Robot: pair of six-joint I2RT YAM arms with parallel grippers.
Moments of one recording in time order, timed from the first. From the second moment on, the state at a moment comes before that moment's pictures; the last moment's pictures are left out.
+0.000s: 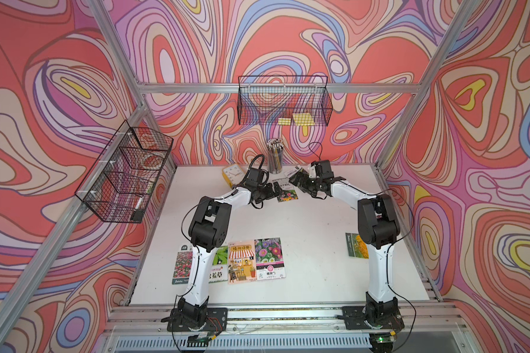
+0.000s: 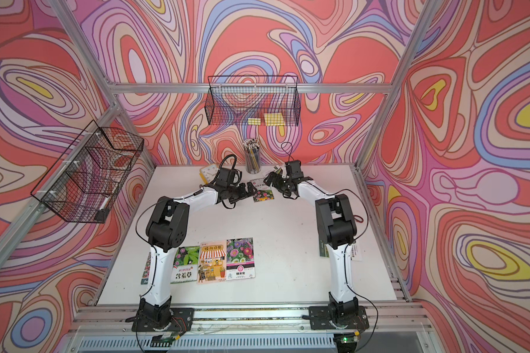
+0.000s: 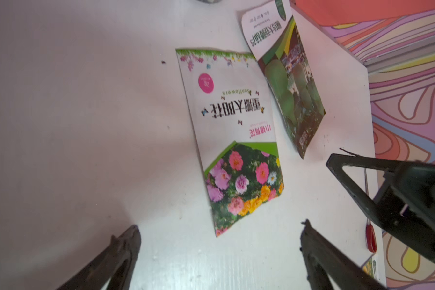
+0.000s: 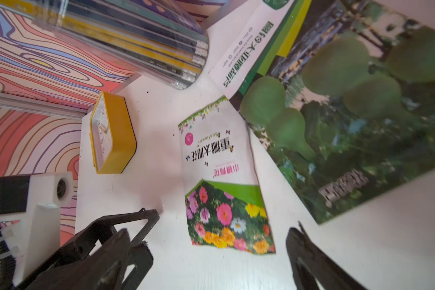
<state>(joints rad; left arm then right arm) -0.38 2.27 1.66 -0.18 0.33 -0.66 0.25 2.25 1.72 -0.21 -0.40 0.62</state>
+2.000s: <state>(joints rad) -0.60 2.00 0.98 0.76 0.37 -1.29 0.25 1.96 0.92 0.81 -0.53 1.09</state>
